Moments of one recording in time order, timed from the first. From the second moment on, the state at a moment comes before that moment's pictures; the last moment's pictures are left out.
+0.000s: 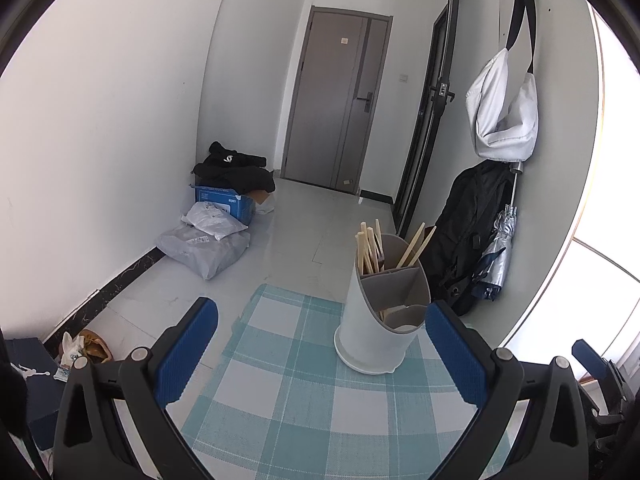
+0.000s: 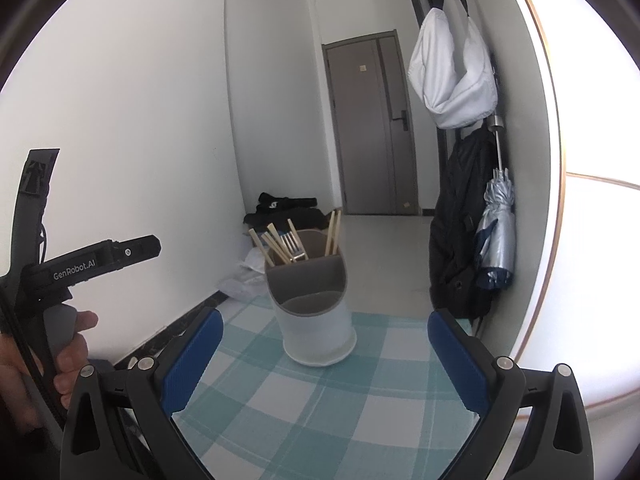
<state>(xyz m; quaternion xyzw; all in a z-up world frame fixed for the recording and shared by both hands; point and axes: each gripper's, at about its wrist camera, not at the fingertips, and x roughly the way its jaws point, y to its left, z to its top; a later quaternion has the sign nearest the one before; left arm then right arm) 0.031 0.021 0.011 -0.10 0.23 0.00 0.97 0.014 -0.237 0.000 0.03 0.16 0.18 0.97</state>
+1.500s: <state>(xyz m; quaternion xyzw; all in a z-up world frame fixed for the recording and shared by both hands) 0.028 0.018 0.012 -0.08 0.21 0.02 0.97 0.013 -0.241 -0.001 0.04 0.17 0.17 0.97</state>
